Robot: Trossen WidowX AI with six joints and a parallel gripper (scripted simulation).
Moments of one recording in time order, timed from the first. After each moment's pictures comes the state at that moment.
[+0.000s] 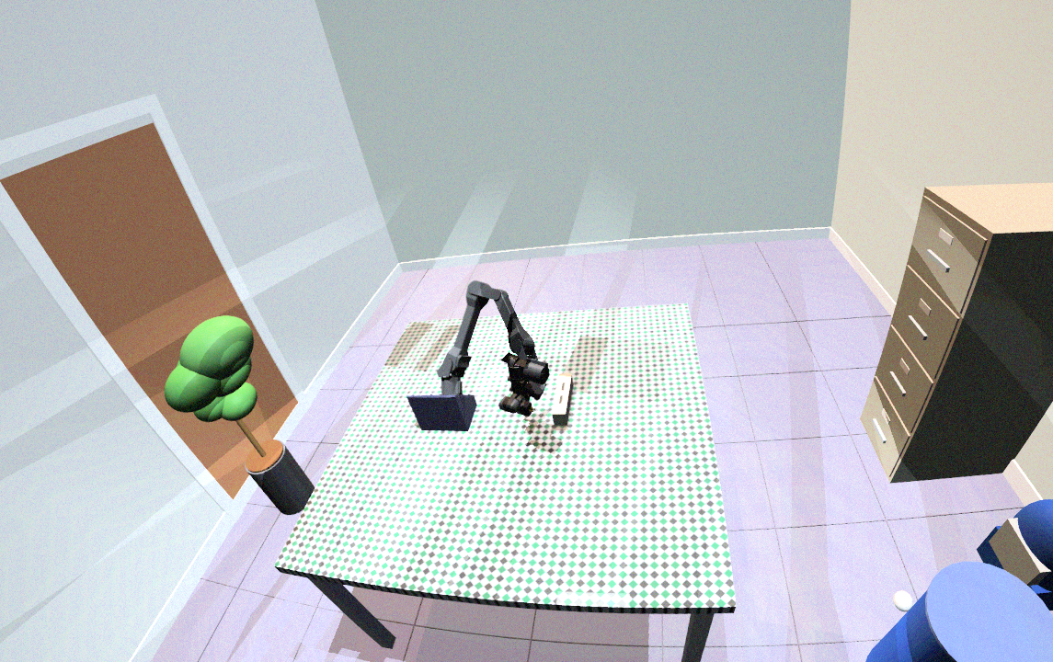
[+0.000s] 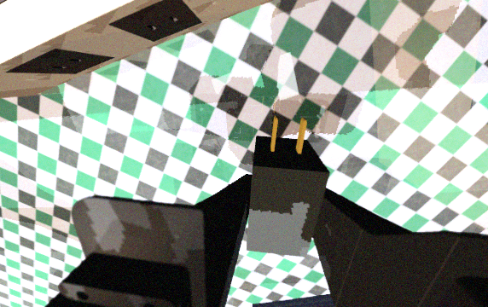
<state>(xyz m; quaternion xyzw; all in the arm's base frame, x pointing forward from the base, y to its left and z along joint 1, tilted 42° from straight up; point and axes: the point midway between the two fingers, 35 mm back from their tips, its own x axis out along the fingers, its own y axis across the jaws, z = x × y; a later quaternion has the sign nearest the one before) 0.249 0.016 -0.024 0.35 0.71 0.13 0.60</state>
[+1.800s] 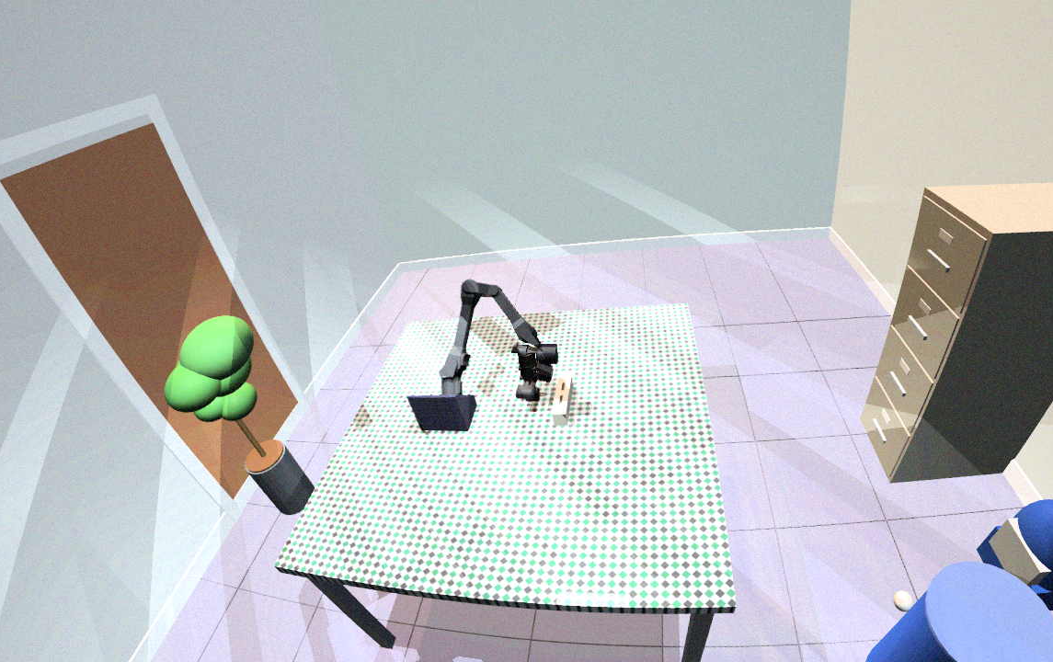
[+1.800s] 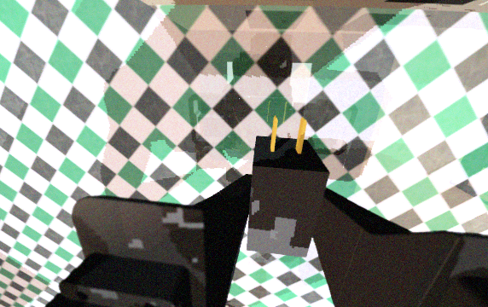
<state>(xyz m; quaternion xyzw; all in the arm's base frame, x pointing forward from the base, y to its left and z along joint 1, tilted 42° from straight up) 0.260 0.102 0.020 0.26 0.68 0.25 0.64</state>
